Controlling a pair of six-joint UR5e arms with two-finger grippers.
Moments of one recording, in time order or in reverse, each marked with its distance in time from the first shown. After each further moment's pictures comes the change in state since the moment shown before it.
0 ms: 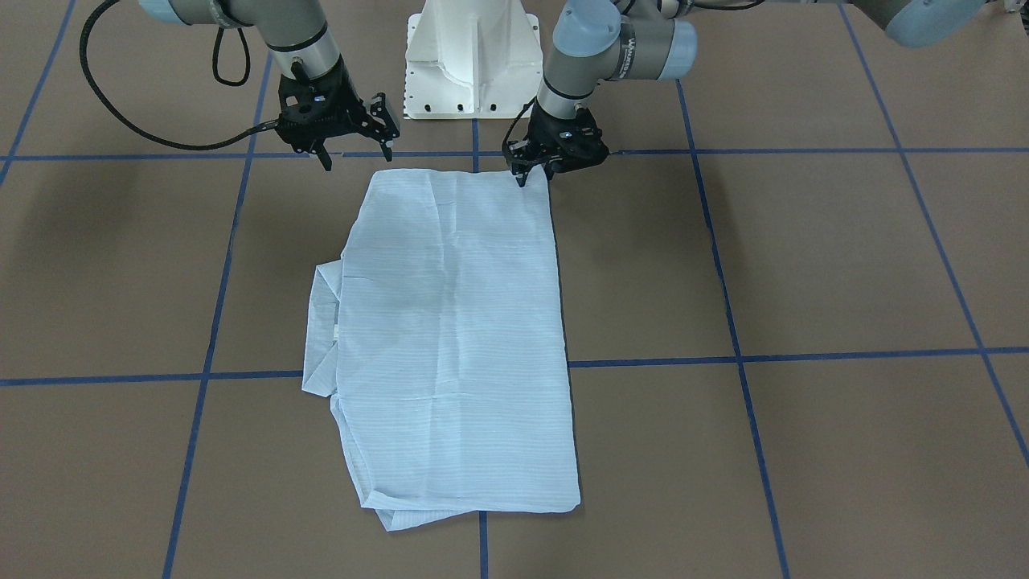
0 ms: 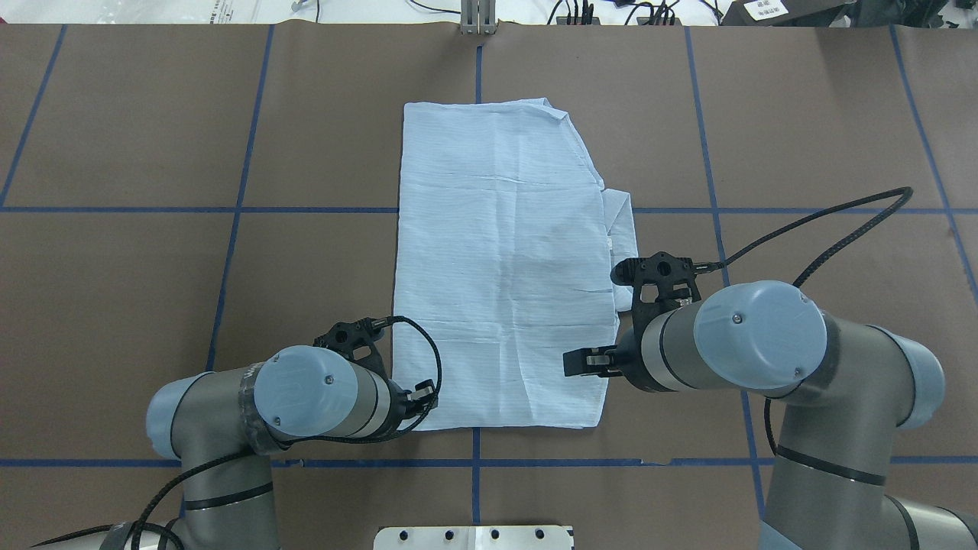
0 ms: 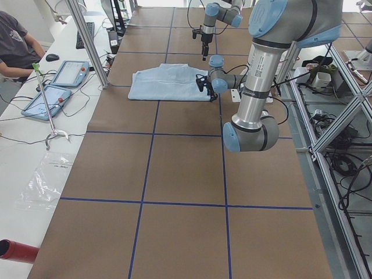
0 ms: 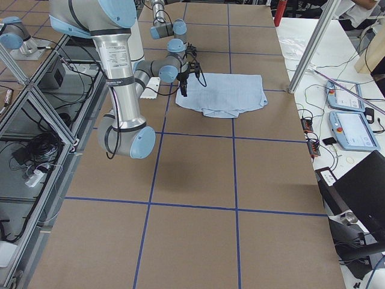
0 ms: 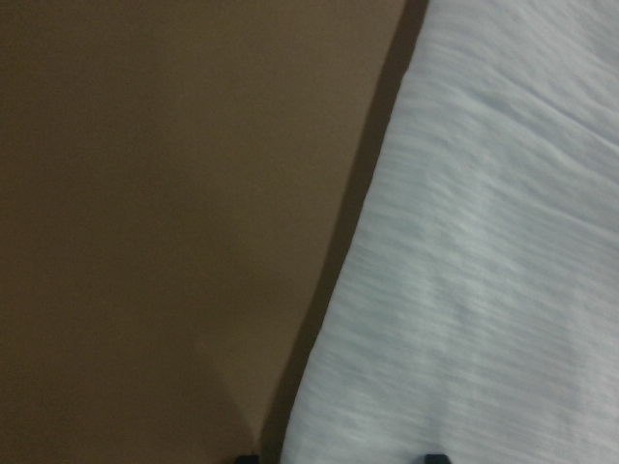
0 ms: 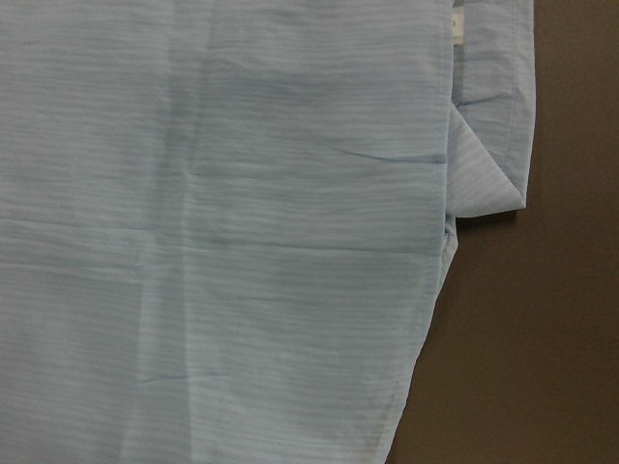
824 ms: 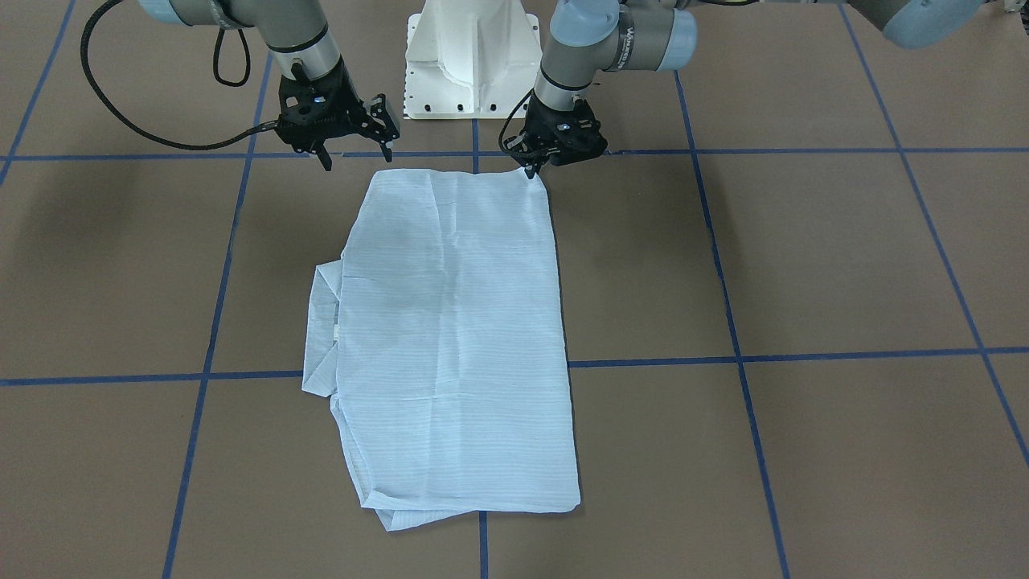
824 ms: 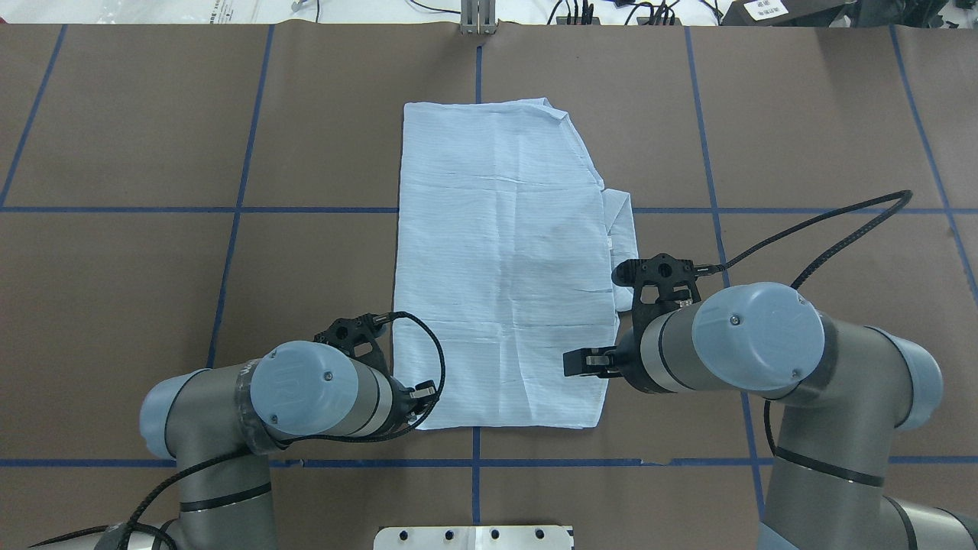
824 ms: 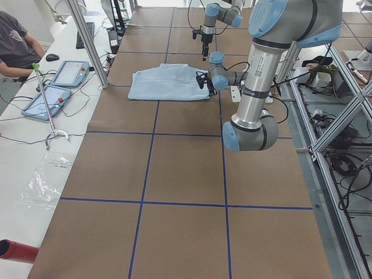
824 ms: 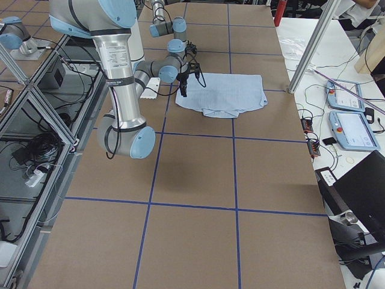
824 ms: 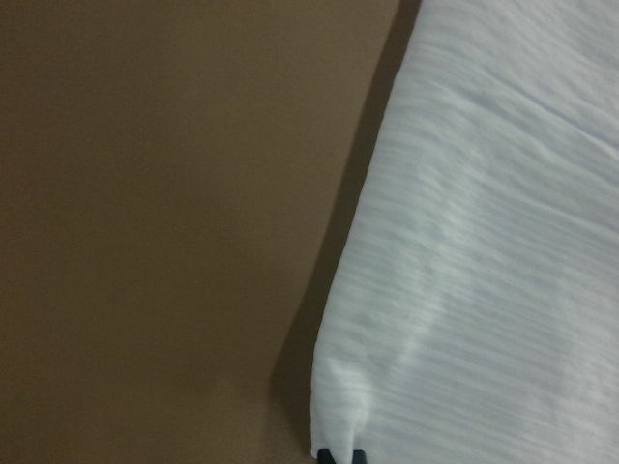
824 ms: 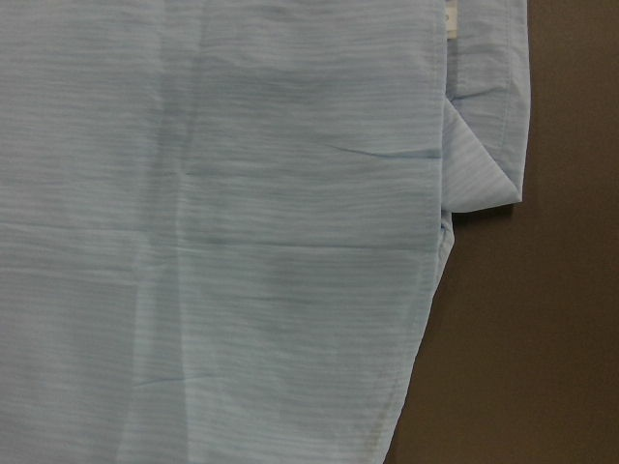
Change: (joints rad) left arm -0.007 -0.008 -0.042 0.033 -0.004 -0.002; right arm -0.012 0.000 -0.006 0.000 -0.005 0.064
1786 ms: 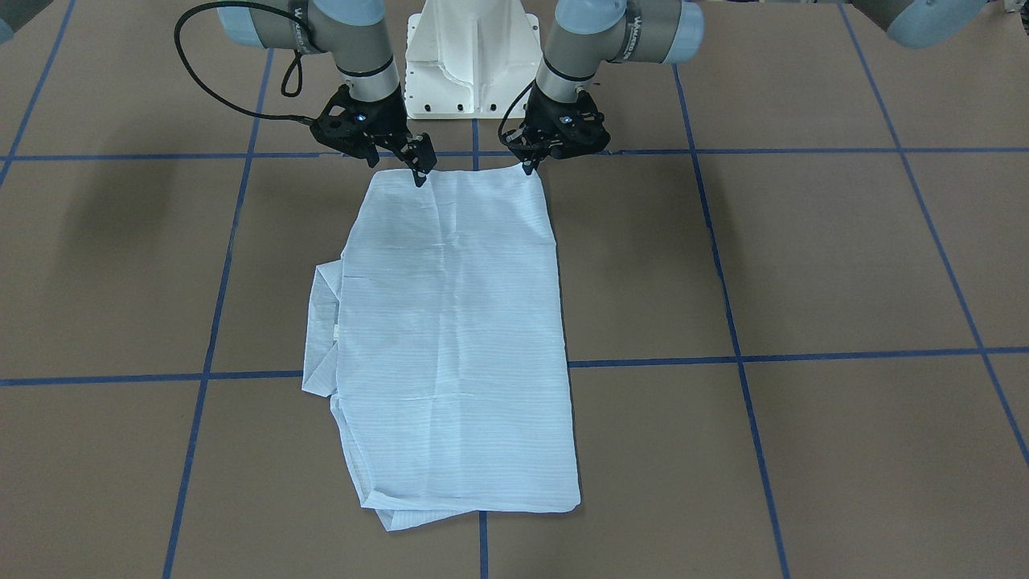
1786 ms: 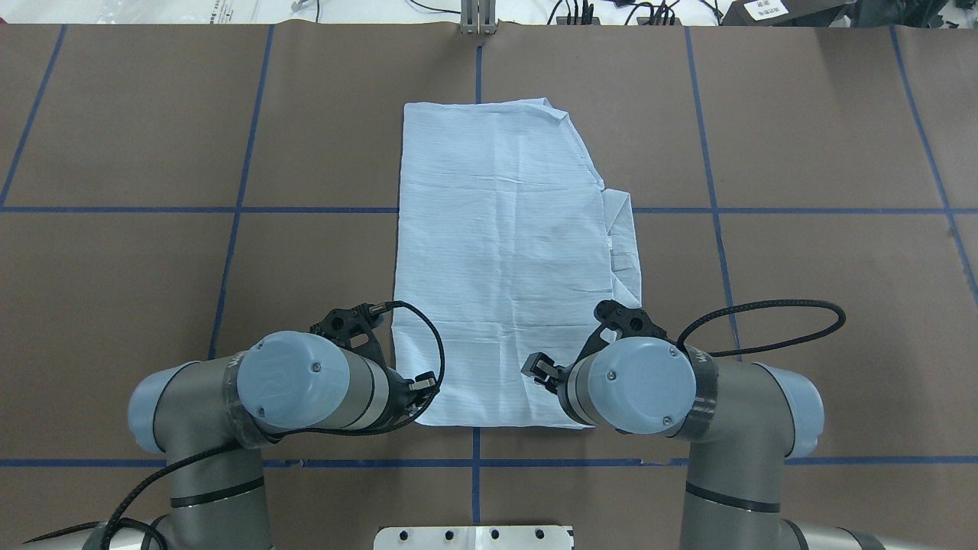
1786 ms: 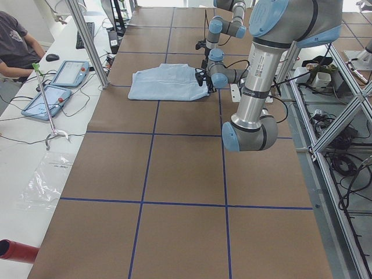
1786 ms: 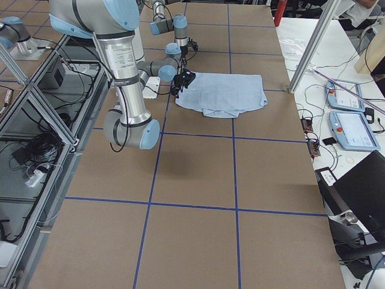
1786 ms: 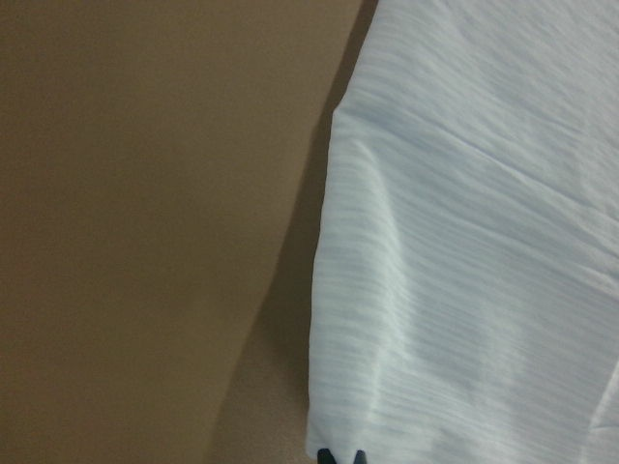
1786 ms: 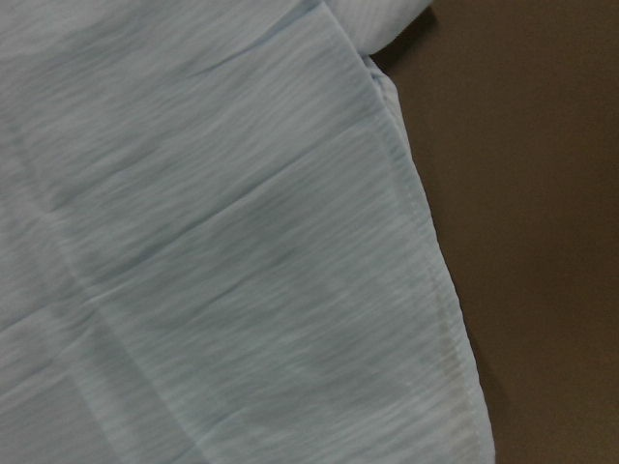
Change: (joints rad) left arm -0.014 0.001 -0.026 0.003 -0.003 -0.001; right arm -0.101 0.131 -0.157 -0.078 -0.091 0.615
